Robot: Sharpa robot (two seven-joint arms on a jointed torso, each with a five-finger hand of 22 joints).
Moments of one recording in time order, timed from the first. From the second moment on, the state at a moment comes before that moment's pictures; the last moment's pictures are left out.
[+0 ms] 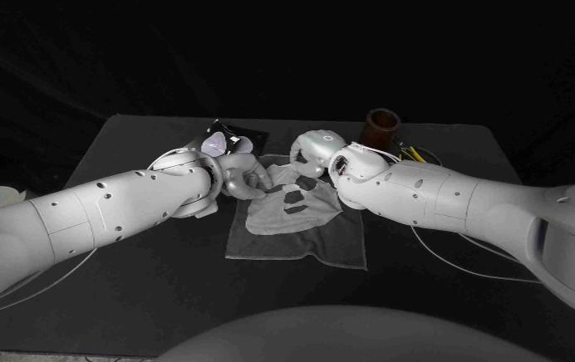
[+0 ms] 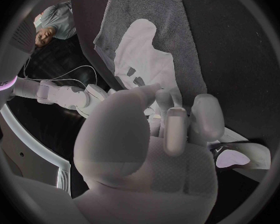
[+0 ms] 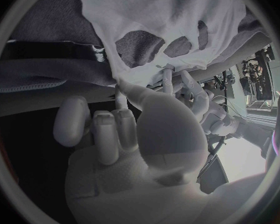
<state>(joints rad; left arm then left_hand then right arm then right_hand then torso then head) 1.14 -0.62 -0.15 1.26 -1.19 -0.01 -0.09 1.41 -0.18 0.62 0.12 0.05 0.79 0.12 0.27 0.19 1.05 0.03 1.13 0.73 1.47 -0.03 1.51 1.31 0.08 1.38 0.06 1.29 1.31 1.07 -0.39 -0.15 1.00 -1.55 -0.47 -0.09 1.21 -0.04 0.62 -0.02 0.05 1.06 0.07 0.31 0.43 1.47 0.00 1.48 1.31 1.47 -0.06 1.57 1.31 0.09 1.37 0.05 1.26 1.18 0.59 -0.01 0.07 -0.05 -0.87</state>
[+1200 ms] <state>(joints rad) 1.14 -0.62 -0.15 1.27 -1.19 0.00 -0.09 1.41 -0.18 0.62 0.12 0.05 0.80 0.12 0.26 0.19 1.05 0.03 1.13 0.73 1.47 -0.03 1.51 1.31 0.08 1.38 0.06 1.29 1.31 1.08 -0.42 -0.14 0.98 -1.41 -0.51 -0.06 1.10 -0.11 0.52 0.09 0.05 0.89 0.15 0.21 0.42 1.47 0.05 1.39 1.31 1.47 -0.02 1.54 1.31 0.09 1.32 0.08 1.17 1.09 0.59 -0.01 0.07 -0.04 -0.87</state>
